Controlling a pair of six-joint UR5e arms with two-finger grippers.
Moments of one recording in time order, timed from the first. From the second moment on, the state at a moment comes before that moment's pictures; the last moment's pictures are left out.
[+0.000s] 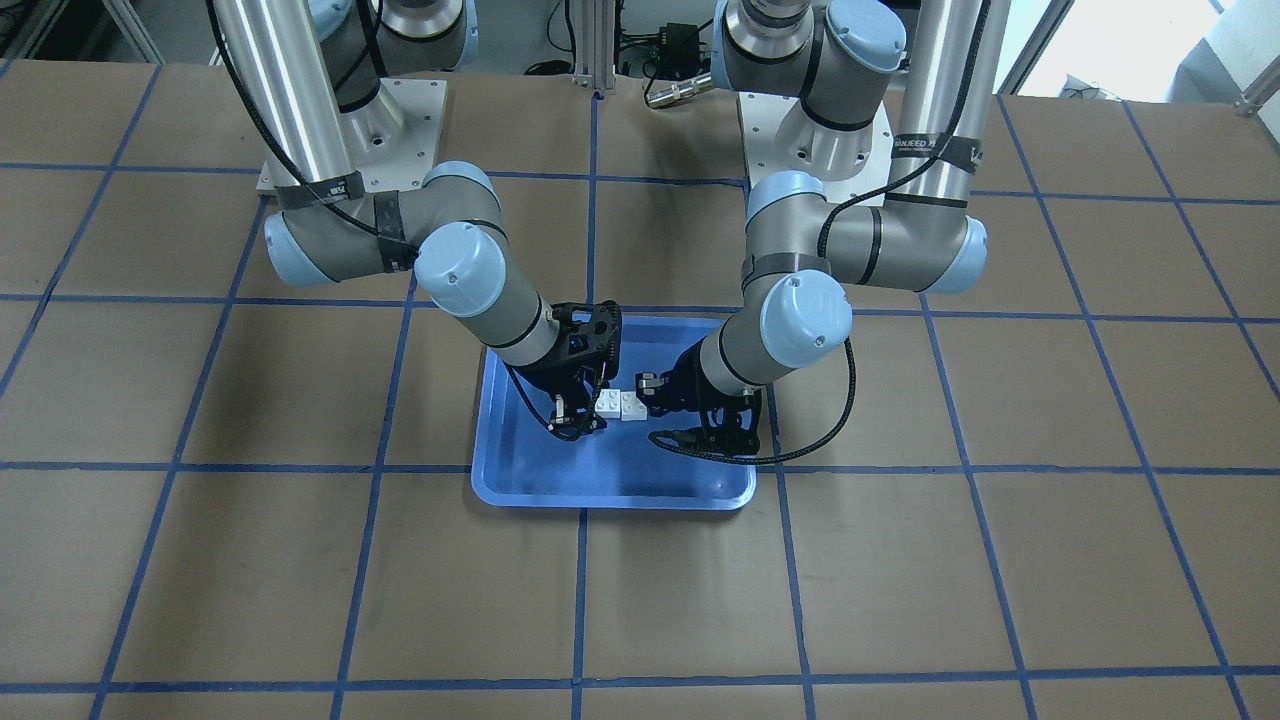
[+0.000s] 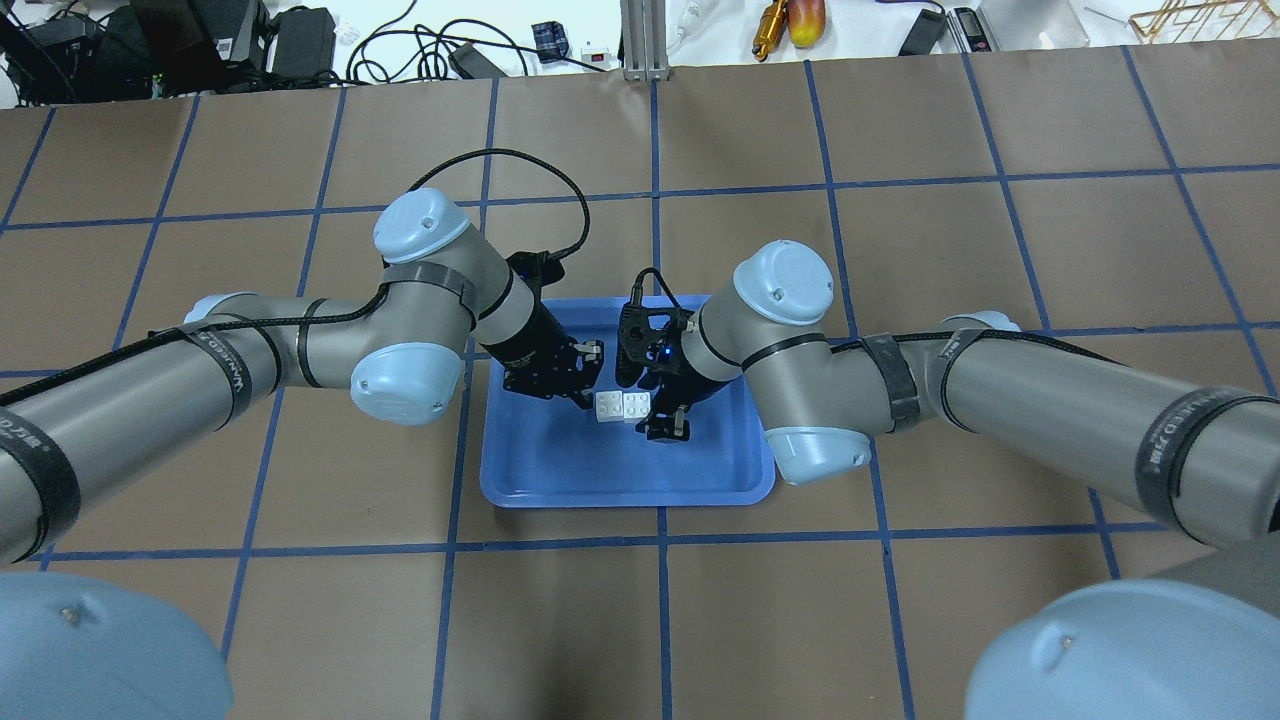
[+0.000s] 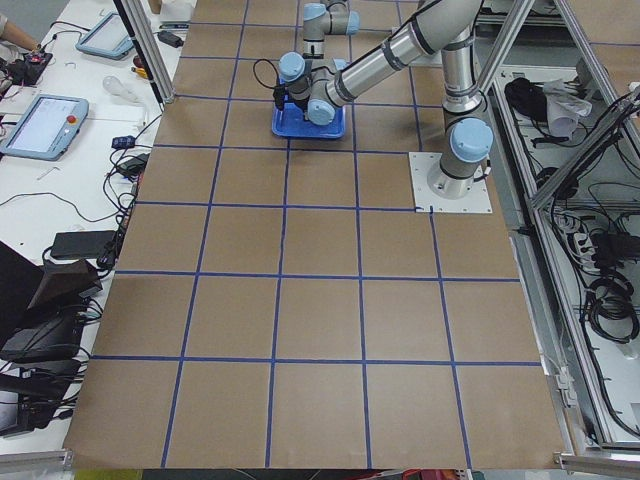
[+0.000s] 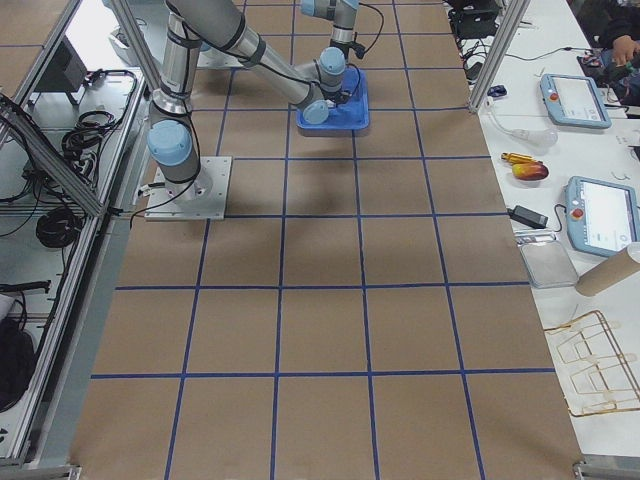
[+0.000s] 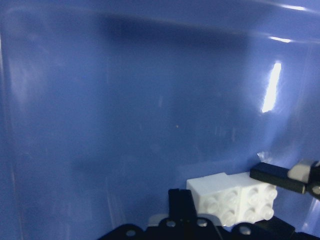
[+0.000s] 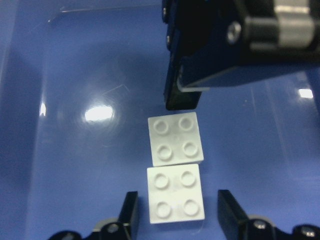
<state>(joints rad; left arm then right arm) -1.68 -1.97 -1.96 -0.91 1.20 -0.14 1.85 -1.12 2.03 -2.63 -1.15 -1.19</state>
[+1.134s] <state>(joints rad) -1.69 -1.97 -1.96 -0.91 1.20 -0.18 1.62 -1.33 1.81 -1.98 -1.25 -0.90</state>
